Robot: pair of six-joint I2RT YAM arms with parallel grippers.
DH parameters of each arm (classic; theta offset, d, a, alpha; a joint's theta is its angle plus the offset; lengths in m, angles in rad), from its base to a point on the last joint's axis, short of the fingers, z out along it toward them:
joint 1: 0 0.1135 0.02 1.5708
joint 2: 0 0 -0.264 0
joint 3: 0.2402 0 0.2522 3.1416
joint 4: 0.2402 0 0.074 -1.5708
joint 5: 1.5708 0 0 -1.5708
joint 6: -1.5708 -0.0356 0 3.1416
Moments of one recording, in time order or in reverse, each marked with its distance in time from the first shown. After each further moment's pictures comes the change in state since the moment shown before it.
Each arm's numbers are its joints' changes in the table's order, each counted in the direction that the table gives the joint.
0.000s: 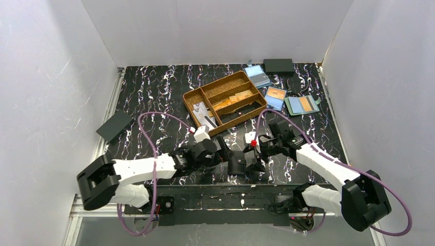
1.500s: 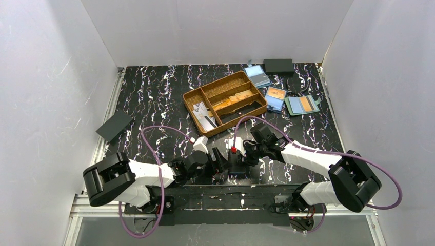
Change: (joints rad) left arm 0.000 -0.019 -0.330 -0.527 0.164 -0.069; right arm 0.232 -0.183 -0.005 -0.193 0.394 -0.137
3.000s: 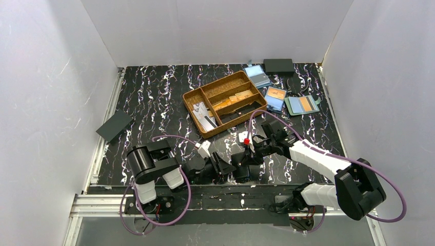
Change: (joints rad) left arm 0.006 -0.447 -0.100 -0.776 0.131 0.124; right arm -0.152 0.073 0.017 0.115 -0.364 0.028
